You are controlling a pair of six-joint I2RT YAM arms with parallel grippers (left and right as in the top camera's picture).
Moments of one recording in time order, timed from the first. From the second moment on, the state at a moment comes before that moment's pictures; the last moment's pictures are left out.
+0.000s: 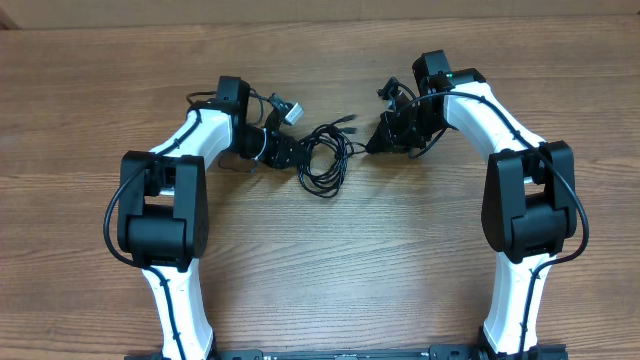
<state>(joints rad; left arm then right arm) -0.12 2.18 1.46 -0.68 0.86 0.33 0.19 2.20 1.67 -0.94 -0.67 -0.01</state>
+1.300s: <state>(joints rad) -0.26 2.15 1.49 -0.71 0.40 -0.36 0.34 2.20 1.67 -0.79 -0.47 0.76</state>
